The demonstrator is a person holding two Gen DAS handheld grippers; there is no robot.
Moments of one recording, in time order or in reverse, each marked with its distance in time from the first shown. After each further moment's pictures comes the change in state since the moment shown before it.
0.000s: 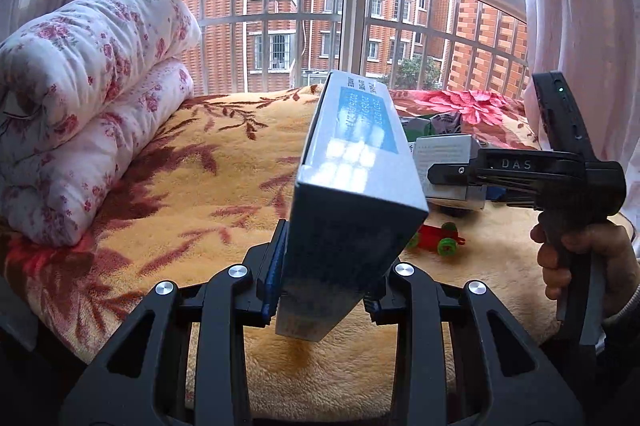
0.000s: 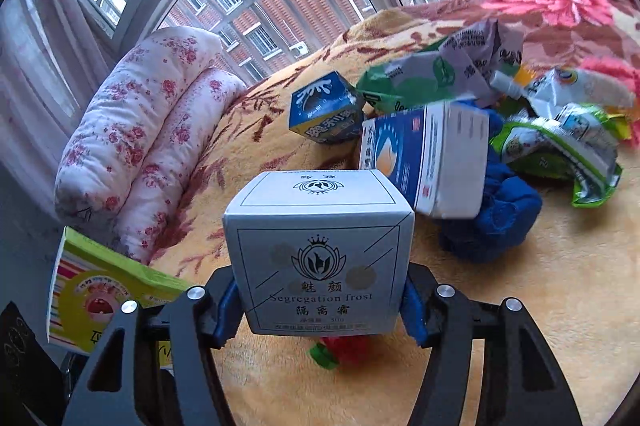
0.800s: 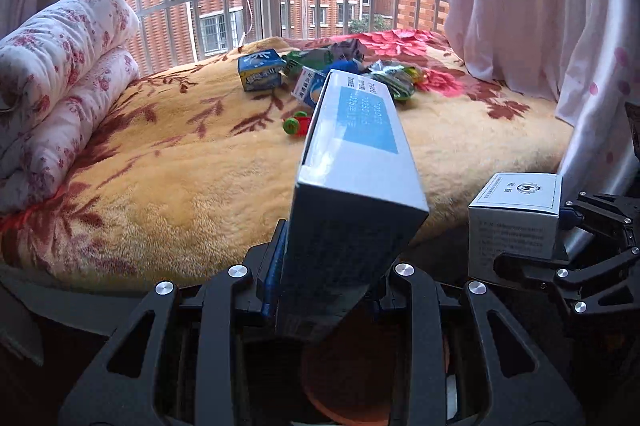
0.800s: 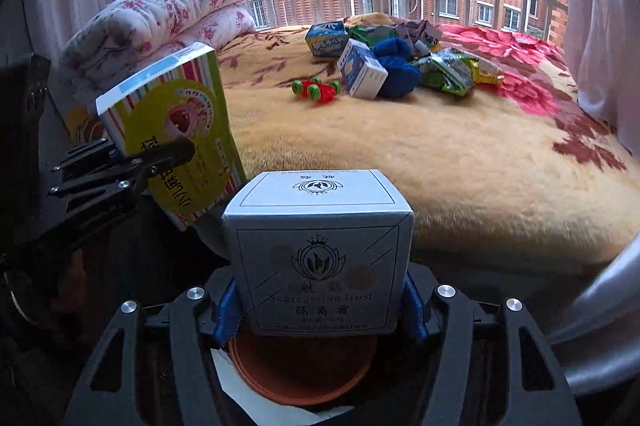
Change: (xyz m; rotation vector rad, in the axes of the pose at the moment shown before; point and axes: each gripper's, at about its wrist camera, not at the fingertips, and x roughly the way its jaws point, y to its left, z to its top) left arm -0.067 -0.074 -0.083 0.167 0.140 -0.136; right arm -0.151 0.022 -0.210 -0.297 0.030 -0.263
